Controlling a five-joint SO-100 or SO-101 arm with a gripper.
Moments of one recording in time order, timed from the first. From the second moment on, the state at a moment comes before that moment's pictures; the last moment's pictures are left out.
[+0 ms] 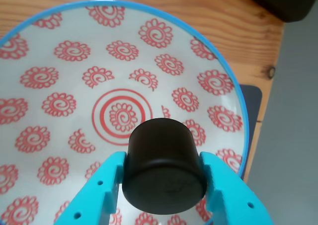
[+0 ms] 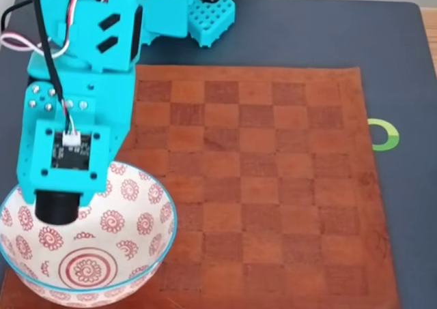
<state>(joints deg) 9.1 53.3 46.2 79.5 75.1</state>
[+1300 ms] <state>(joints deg) 6.1 60.6 44.1 92.5 77.3</state>
